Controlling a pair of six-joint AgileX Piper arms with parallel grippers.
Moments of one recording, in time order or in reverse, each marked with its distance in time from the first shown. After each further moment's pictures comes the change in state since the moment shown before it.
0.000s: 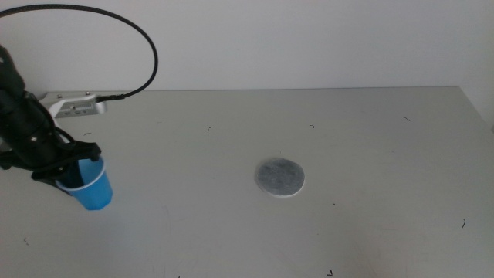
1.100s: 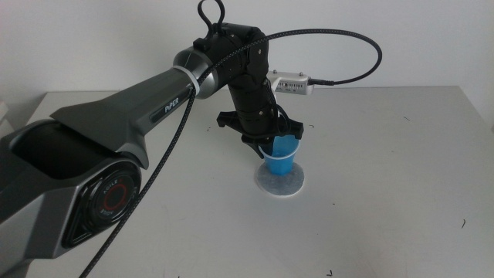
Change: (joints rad) left arm -0.677 0.539 -0.886 0.057 0.133 -0.379; right arm 0.000 0.000 0.000 0.000 0.000 0.000
